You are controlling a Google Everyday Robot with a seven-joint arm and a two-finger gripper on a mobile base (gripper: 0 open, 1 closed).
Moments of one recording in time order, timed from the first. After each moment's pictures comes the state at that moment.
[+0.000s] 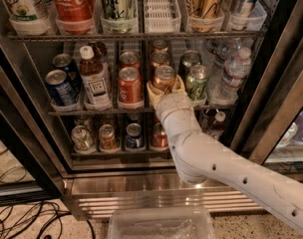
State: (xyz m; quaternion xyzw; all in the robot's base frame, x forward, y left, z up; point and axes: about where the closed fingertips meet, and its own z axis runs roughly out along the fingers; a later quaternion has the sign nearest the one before) arm 0.640 -0.063 0.842 -0.12 0.68 -0.01 0.72
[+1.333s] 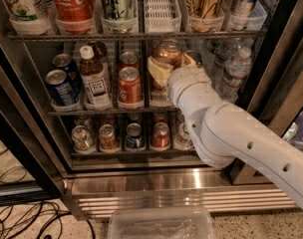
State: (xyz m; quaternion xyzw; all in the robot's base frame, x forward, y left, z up) arm 0.625 -0.070 0.934 -0.11 0.67 0.09 0.73
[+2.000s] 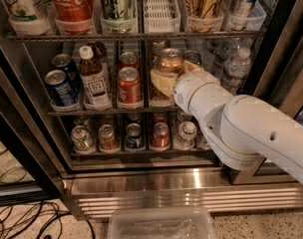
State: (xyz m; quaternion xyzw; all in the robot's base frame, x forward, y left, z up) arm 0.603 -0.072 0.917 -0.17 0.72 0.09 0.67
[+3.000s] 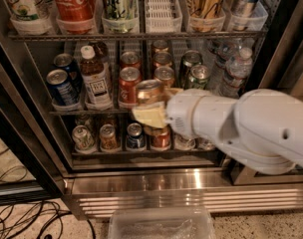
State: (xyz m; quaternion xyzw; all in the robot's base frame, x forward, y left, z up) arm 0.518 -0.021 0.883 -0.32 0.76 0.18 0.54
